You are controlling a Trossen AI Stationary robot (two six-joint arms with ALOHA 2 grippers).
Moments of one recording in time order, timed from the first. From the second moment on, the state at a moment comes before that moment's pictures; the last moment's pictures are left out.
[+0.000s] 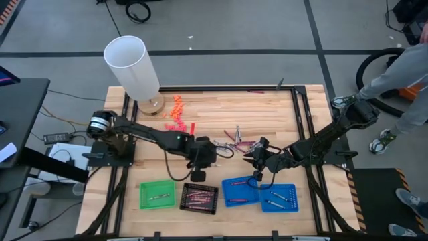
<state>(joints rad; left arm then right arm) -0.17 1.71 1.24 -0.52 0.02 -0.10 0.44 1.32 0.45 0.20 0.61 0.42</state>
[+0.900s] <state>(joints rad) -0.58 1.56 1.24 -0.95 -0.08 -0.60 0.45 1.32 0.45 0.21 0.61 0.47</state>
